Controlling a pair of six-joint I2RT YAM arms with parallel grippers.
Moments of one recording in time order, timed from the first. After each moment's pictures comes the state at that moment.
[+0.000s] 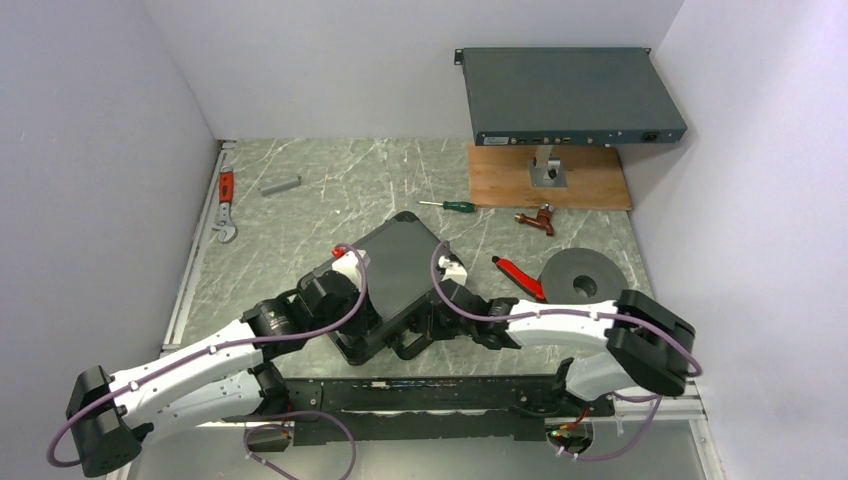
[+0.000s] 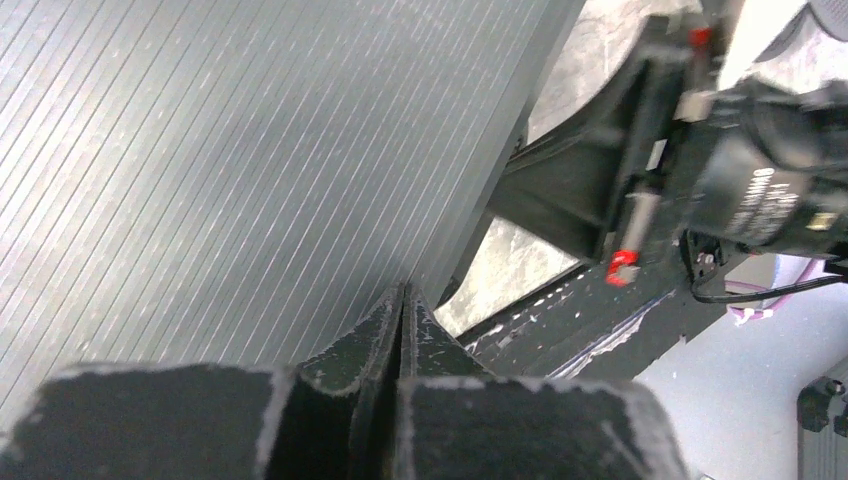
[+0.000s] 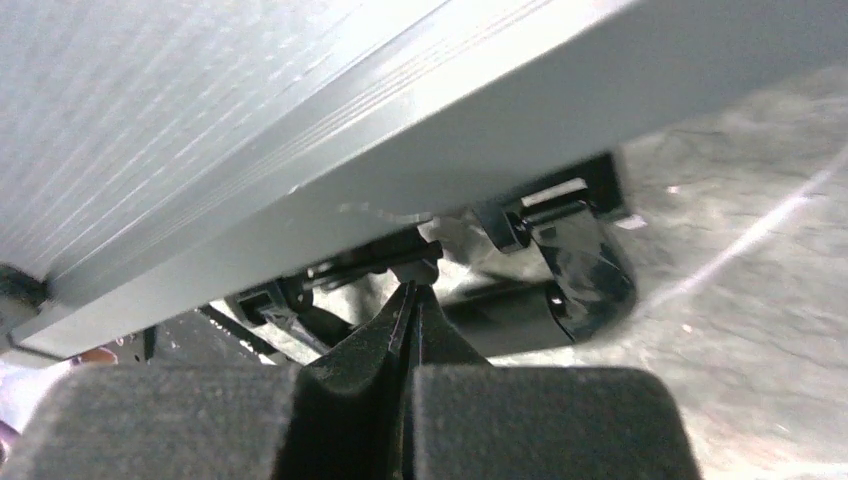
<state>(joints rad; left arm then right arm) -0.94 0.85 0.57 -0.42 -0.08 -0.73 1.09 1.42 0.60 0.00 0.13 0.97</state>
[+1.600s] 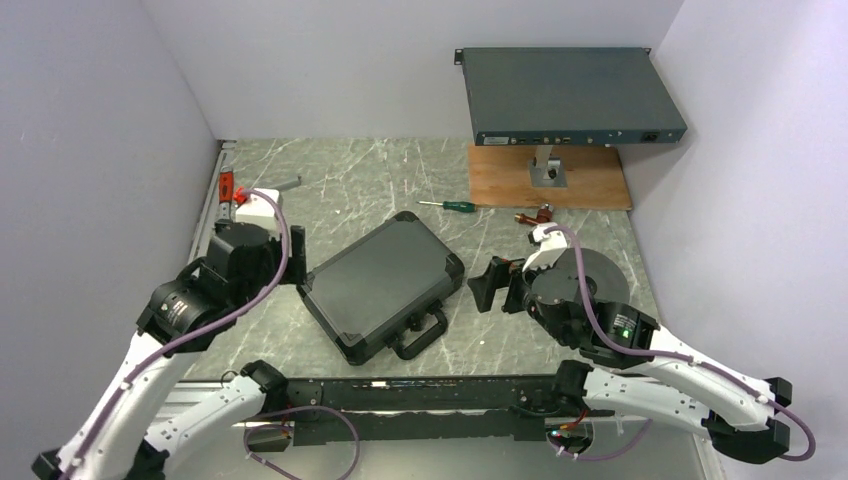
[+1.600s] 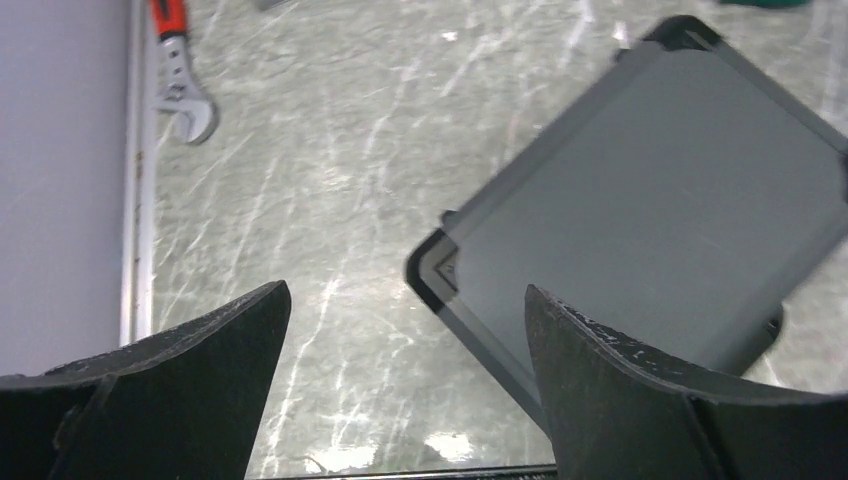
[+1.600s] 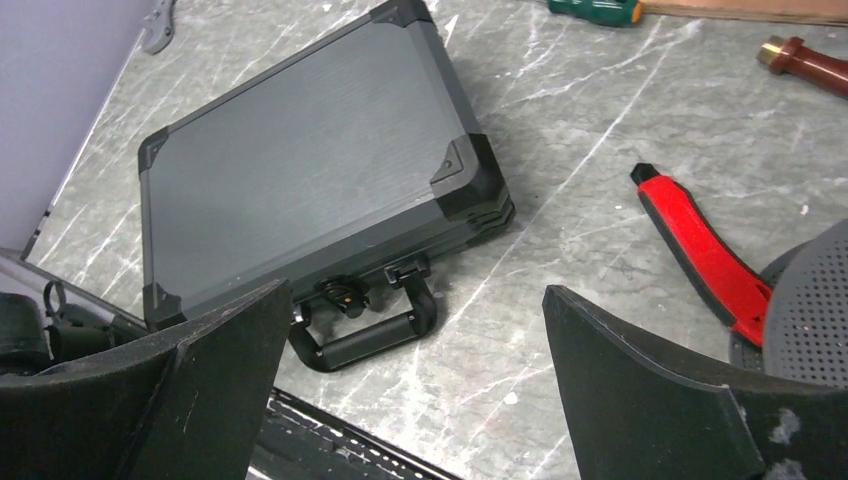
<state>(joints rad) -0.68 0.76 1.19 -1.04 -0.51 -0.30 1.09 0.64 0.83 -0.62 0.55 0.60</state>
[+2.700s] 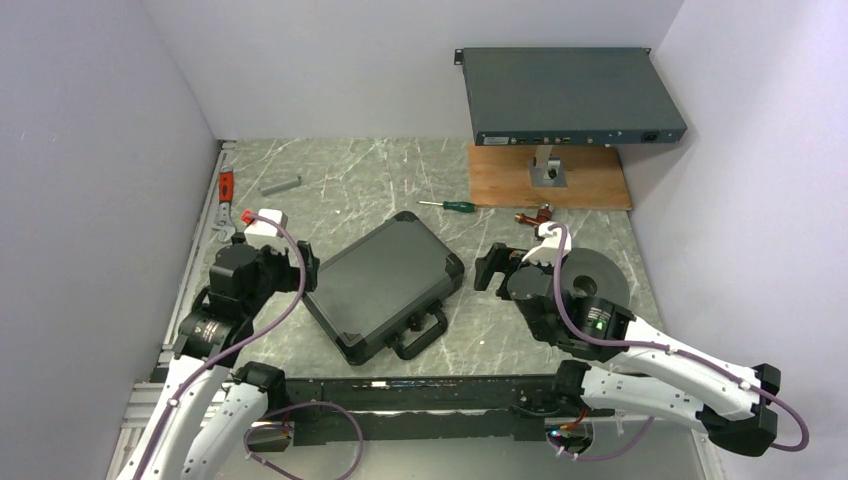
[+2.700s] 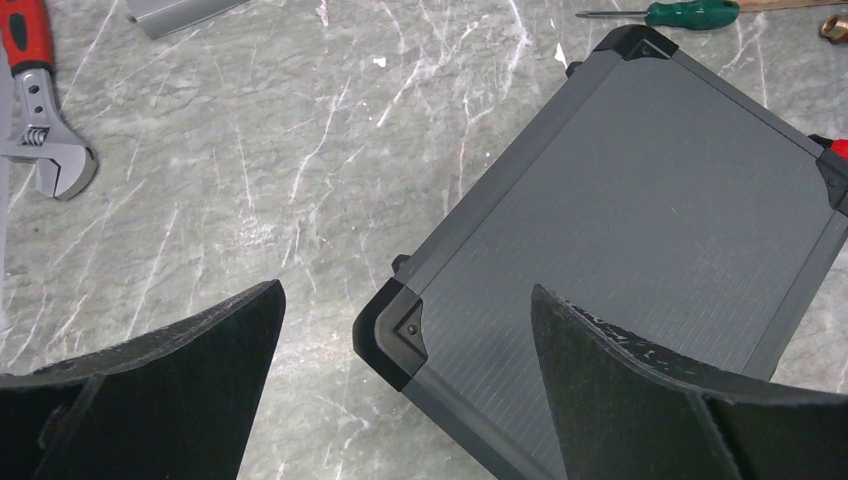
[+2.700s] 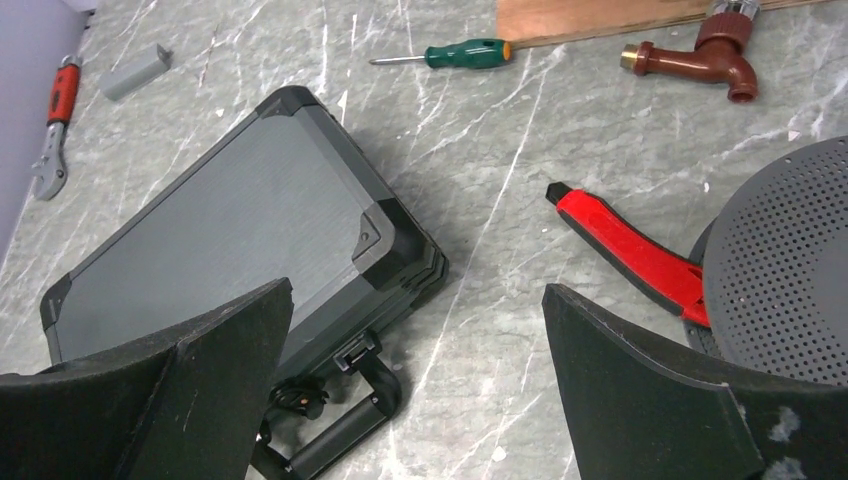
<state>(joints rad) -0.27 0.56 0.72 -0.56 -0.05 -0.12 1.09 0.74 0.81 -0.59 0.85 0.77</state>
